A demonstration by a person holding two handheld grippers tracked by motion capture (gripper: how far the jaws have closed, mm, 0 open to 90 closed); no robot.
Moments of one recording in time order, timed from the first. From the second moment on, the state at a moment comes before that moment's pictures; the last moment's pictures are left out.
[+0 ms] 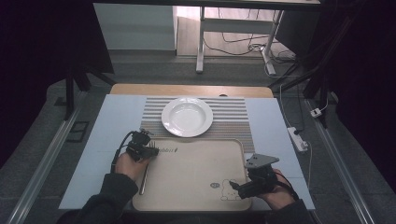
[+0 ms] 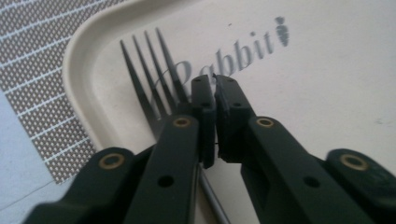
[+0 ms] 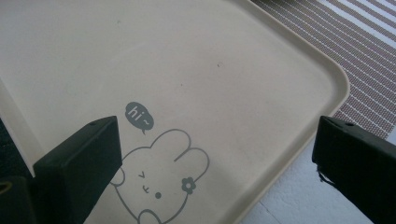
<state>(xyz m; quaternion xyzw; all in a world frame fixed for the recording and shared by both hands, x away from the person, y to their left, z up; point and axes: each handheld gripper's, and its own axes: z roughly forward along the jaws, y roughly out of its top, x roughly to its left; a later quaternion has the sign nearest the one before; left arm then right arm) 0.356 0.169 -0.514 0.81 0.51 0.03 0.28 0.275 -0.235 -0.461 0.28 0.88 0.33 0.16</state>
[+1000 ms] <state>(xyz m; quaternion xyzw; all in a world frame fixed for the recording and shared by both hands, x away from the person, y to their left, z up) 0.269 0.208 -0.457 0.81 0.41 0.06 0.42 0.251 -0.256 -0.454 0.35 0.85 0.36 0.16</state>
